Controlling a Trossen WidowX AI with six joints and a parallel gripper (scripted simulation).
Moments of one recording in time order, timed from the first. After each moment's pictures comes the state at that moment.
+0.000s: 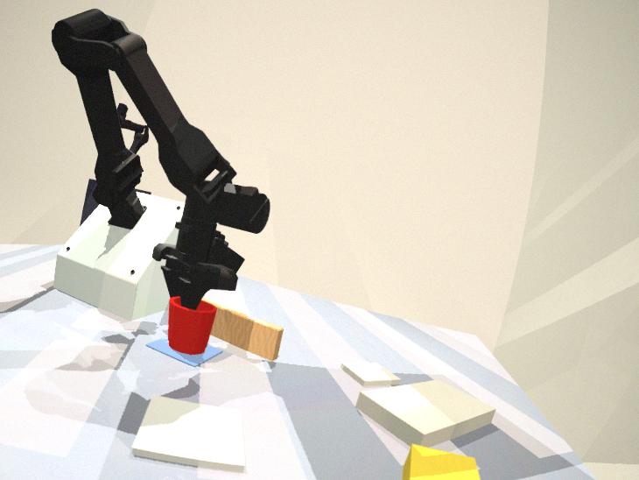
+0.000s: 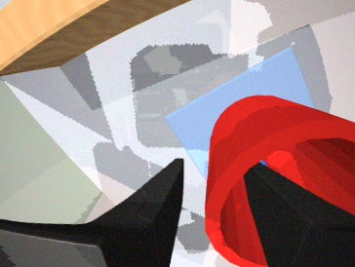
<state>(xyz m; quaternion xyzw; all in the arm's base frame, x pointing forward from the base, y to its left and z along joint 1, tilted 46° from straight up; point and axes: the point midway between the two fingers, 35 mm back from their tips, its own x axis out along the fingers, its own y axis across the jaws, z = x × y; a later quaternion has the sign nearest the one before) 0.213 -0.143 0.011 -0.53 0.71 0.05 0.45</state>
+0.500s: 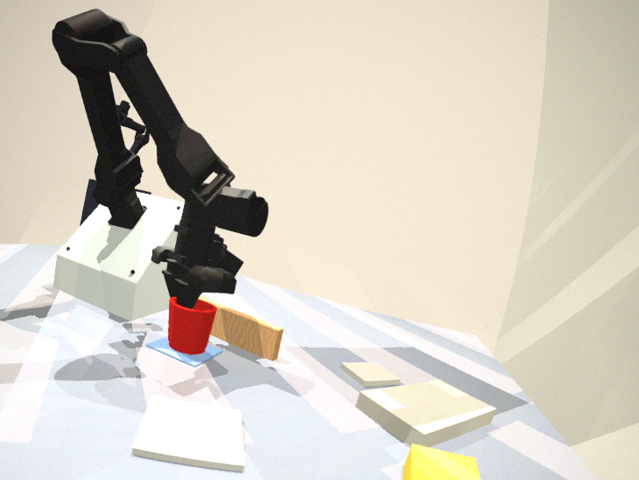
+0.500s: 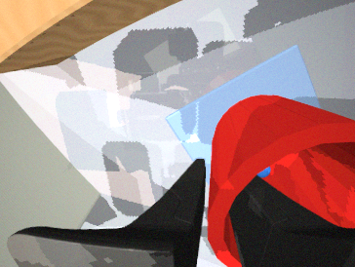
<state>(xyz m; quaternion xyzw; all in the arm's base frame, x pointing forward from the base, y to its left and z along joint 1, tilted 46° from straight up) 0.211 -0.147 0.008 -0.53 0.71 0.05 0.45</state>
